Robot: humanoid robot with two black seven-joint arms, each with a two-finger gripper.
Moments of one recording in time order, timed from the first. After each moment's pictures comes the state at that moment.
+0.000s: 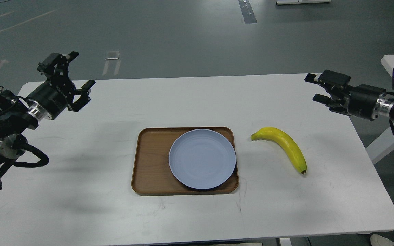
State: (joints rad) left arm -0.78 0.54 -0.41 -0.68 0.12 -0.49 -0.49; right arm 0.96 -0.81 0.18 0.89 -0.89 0.49 0.49
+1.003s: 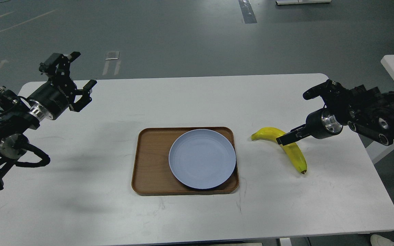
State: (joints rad) left arm -0.78 0.53 -0.42 -0.68 0.12 -0.49 -0.49; right arm 1.25 -0.44 -0.57 0.71 -1.27 0.39 0.49
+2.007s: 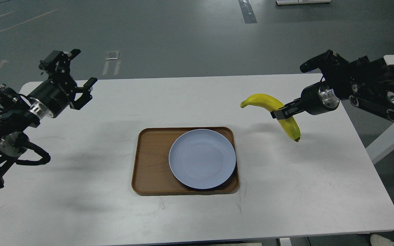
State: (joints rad) left arm -0.79 0.54 -0.42 -0.68 0.12 -0.49 -0.49; right arm 1.47 -0.44 -0.58 0.85 -1.18 0.40 0.49
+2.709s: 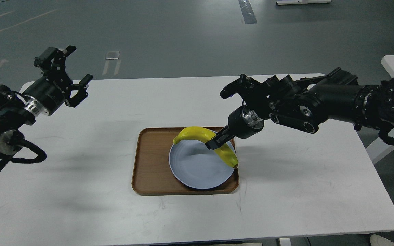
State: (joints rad) left arm -0.80 0.56 -0.42 -0.69 0.12 -0.49 -0.49; right arm 1.45 -0.08 -0.67 0.79 -1.06 0.44 0.49
